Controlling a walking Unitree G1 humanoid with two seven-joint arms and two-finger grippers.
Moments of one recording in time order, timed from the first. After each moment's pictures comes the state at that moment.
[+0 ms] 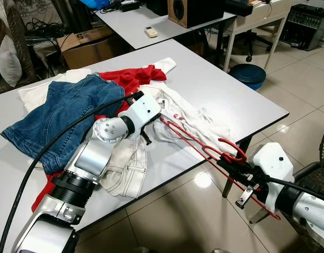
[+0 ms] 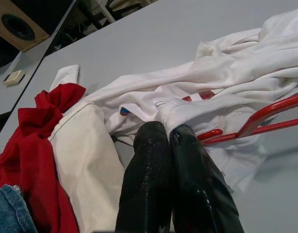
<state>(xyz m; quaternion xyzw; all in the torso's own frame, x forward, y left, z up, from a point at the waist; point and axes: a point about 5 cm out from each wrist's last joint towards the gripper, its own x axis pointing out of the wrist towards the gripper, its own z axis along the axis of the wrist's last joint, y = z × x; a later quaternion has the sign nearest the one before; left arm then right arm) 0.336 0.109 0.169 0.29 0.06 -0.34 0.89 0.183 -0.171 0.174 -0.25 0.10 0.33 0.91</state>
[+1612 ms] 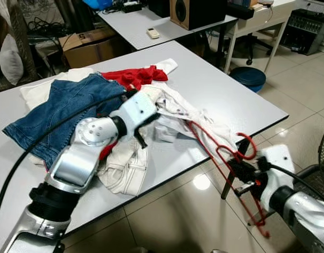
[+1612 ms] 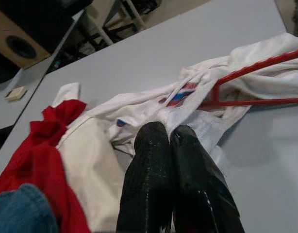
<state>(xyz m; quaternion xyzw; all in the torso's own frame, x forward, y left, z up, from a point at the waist) 0.309 0.120 0.197 0.28 0.04 -0.37 0.88 0.192 -0.188 0.137 -0.09 0.20 0.19 0.96</state>
